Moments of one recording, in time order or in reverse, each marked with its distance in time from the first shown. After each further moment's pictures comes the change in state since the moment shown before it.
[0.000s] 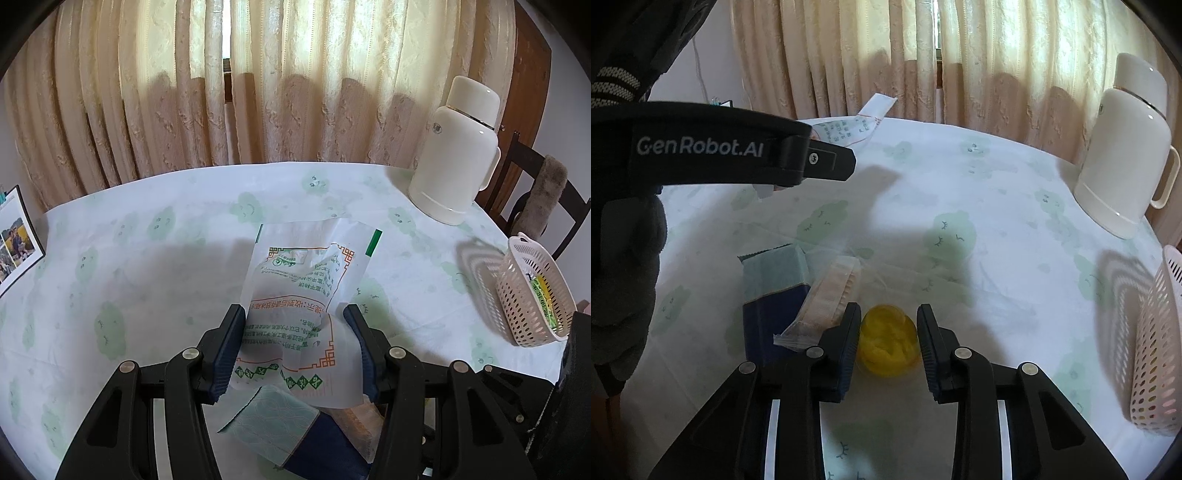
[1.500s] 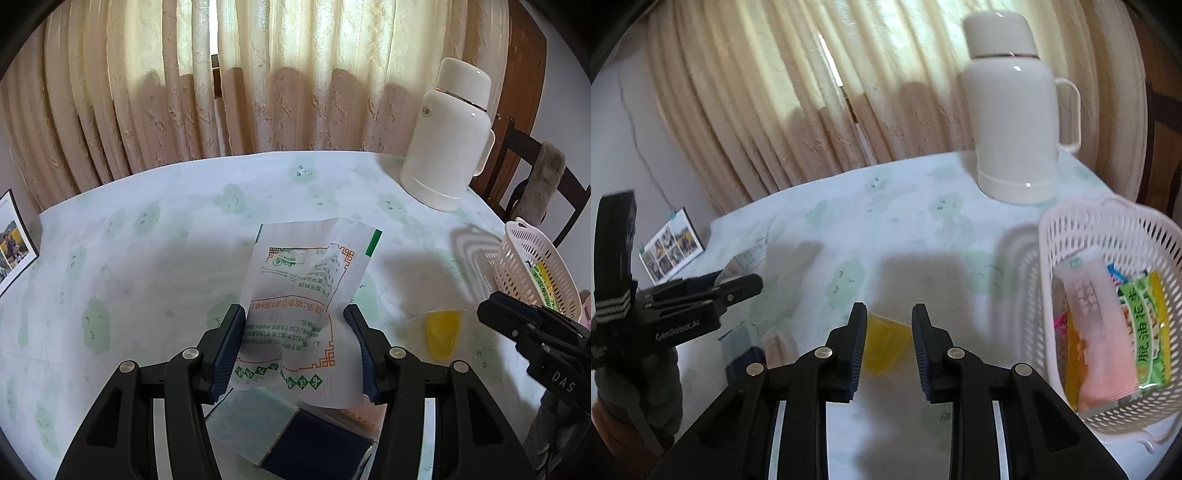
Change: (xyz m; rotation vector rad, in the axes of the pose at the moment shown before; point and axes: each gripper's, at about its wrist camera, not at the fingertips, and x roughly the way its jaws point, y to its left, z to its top) left arm 0.013 -0.018 -0.006 0.028 0.023 -0.005; right arm -0.047 -0.106 0.001 0.373 -0.109 -0.011
